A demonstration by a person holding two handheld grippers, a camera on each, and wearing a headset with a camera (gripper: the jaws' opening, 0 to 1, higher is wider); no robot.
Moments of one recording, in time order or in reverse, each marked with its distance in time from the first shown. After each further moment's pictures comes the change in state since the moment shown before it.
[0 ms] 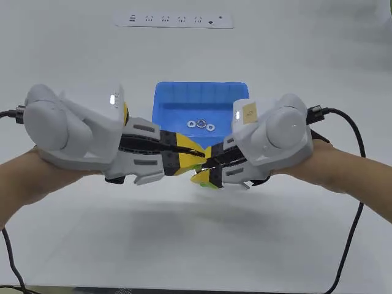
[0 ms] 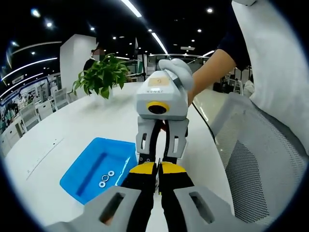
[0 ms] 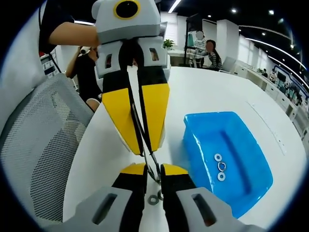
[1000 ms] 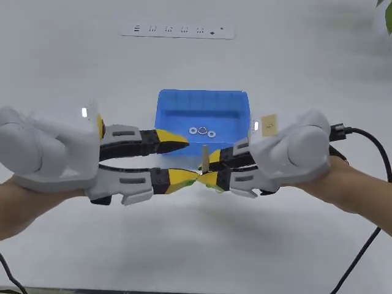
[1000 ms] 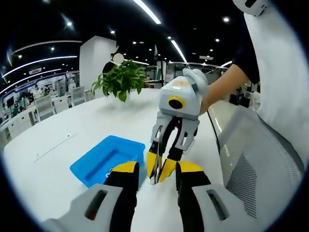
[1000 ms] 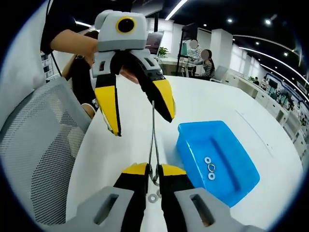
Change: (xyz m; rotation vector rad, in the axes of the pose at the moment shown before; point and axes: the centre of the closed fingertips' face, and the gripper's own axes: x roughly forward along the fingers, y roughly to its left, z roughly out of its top) left arm -0.029 -0.005 0.004 -0.112 -0.073 0.164; right arm -0.025 0.004 0.011 0.006 -0.073 -0.100
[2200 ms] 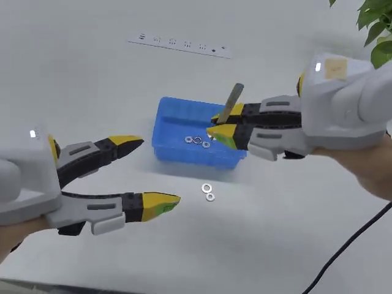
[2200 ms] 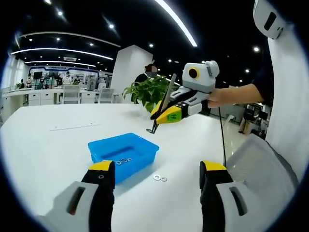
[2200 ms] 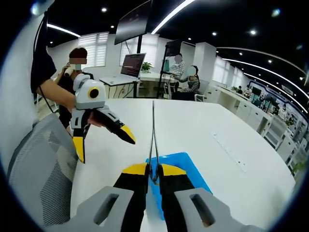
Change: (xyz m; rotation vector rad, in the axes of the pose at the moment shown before) left arm -0.039 0.012 -0.010 -0.235 -0.186 0.213; right arm -0.052 -0.058 0.078 0.001 -0.112 -0.162
